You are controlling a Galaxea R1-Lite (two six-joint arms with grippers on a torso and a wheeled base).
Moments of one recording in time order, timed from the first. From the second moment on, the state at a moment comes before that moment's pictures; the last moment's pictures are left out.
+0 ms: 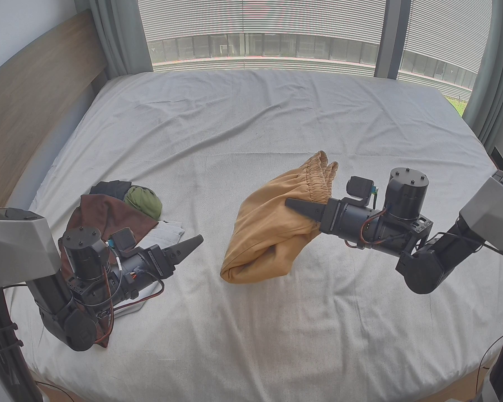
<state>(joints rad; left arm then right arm) -0.29 2.10 -0.40 -1.55 -0.35 -0.61 0.46 2.11 -0.90 -1.16 0.50 0.59</state>
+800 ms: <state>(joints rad) -0.25 2.10 -0.40 -1.55 -0.37 -0.60 0.44 2.24 -1.24 -0.95 0.50 0.59</state>
